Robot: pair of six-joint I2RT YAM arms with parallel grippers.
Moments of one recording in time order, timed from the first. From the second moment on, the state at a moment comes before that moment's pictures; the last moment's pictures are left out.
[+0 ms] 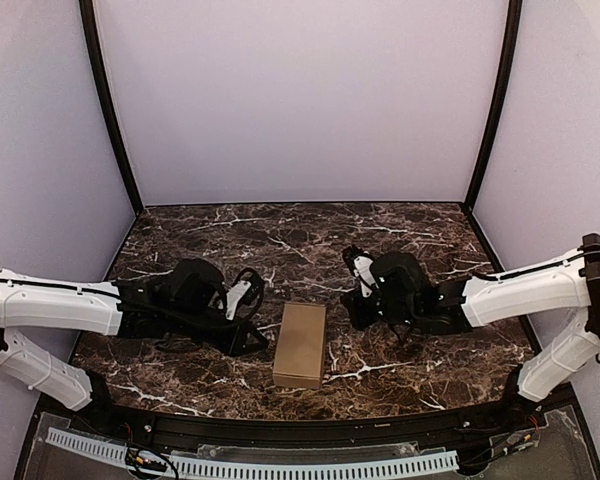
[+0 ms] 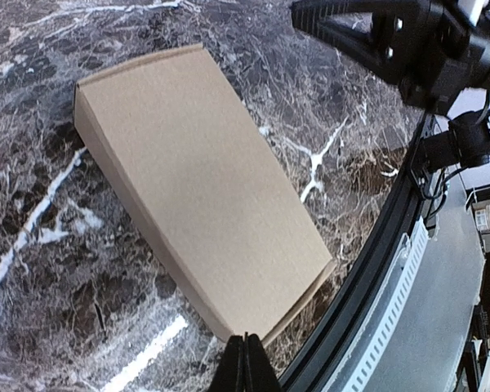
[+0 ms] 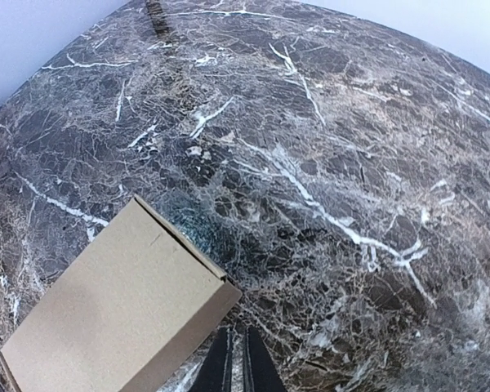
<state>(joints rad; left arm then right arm) -0.96 1.30 0.70 -0.17 0.27 -0.53 1.00 1.47 0.73 0.11 0.24 0.32</state>
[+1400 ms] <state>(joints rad) -0.86 1.66 0.85 -0.15 0.12 -0.49 0.95 1.72 0.80 0.07 0.08 0.53</state>
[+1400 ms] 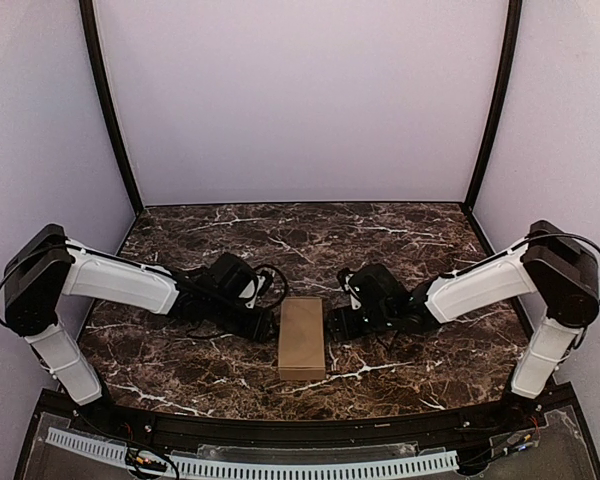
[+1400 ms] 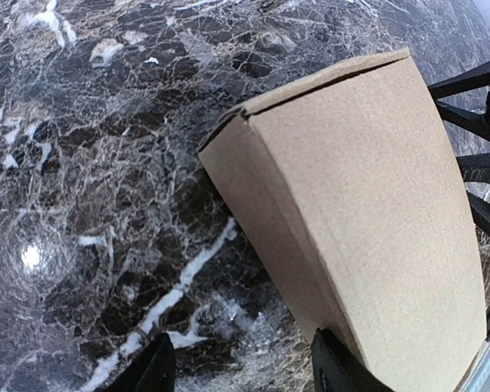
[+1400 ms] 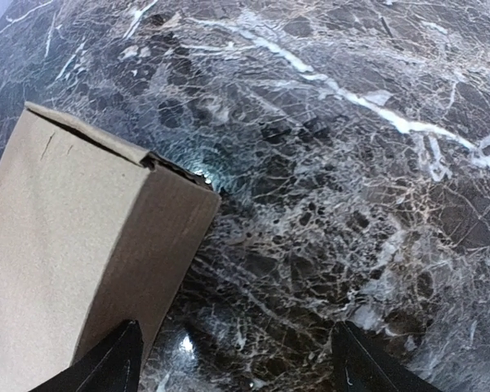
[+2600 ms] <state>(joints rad) -0.73 1.56 1.17 -0.50 -0.19 -0.31 0.71 1.43 0.92 -0.24 0.45 0.26</state>
